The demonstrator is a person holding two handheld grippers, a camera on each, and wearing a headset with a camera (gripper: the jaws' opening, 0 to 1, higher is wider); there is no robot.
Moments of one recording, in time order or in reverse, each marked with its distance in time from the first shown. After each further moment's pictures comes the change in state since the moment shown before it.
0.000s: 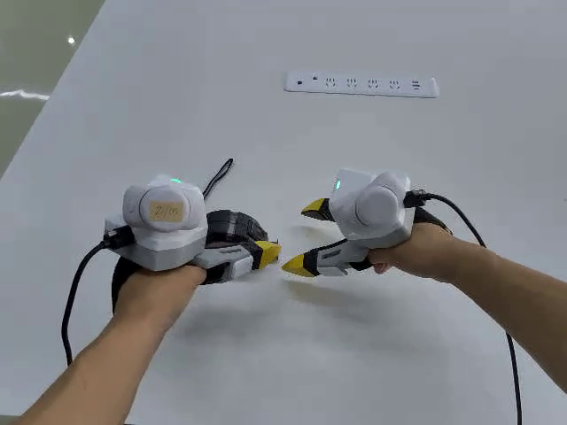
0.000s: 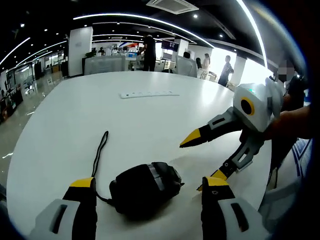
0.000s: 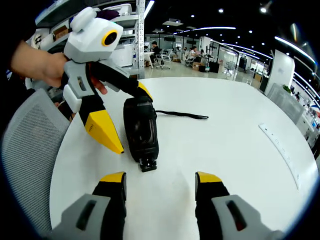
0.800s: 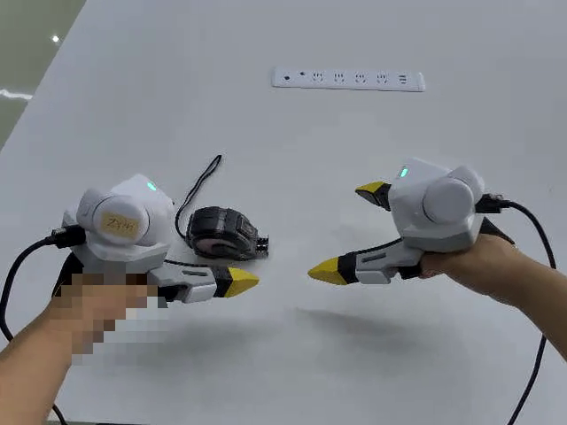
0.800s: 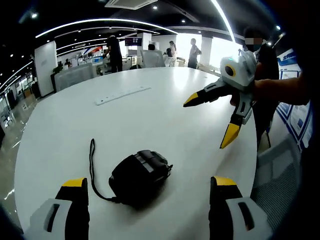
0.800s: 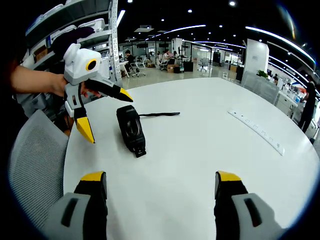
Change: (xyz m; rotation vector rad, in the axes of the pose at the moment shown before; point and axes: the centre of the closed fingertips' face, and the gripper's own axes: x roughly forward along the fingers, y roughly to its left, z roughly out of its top) left arm -0.030 -0.010 -0.004 0.269 0.026 -0.188; right arm -0.085 -0.009 -0.016 0.208 -0.052 -0.177
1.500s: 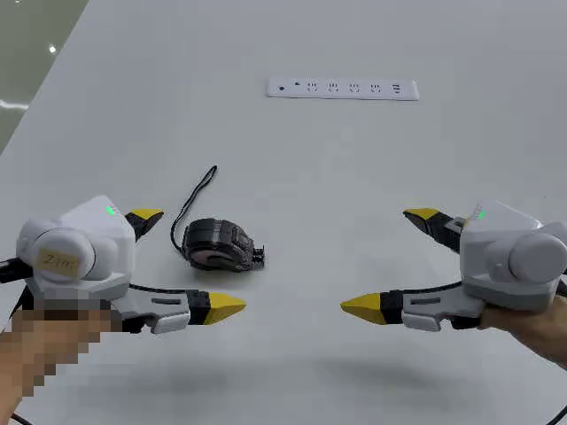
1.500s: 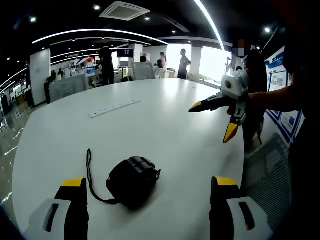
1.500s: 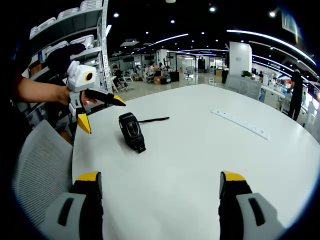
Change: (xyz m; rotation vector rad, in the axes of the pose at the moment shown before) left arm -0.026 -0.011 0.011 0.028 -0.109 -0.083; right arm -0.053 0.004 -0.018 0.098 -0.115 -0.079
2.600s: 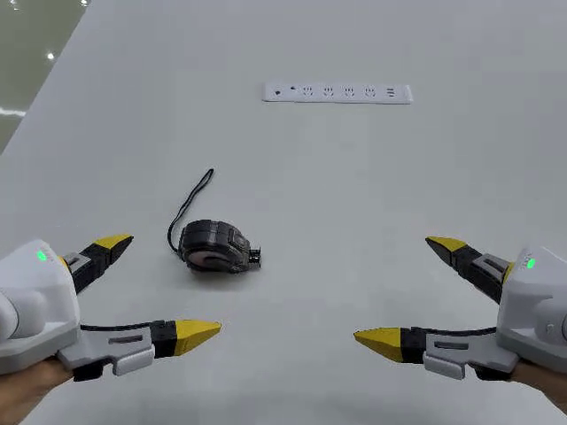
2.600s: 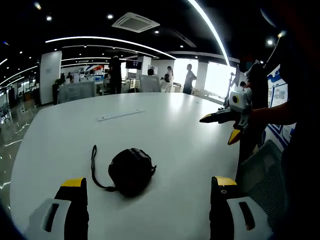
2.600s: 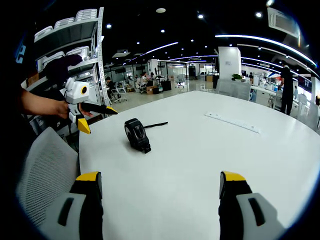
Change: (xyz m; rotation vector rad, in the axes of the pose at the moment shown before) left arm -0.035 -0.009 -0.016 -0.071 -0.123 0.032; right arm -0.035 0.020 -0.009 0.065 -0.092 -0.055
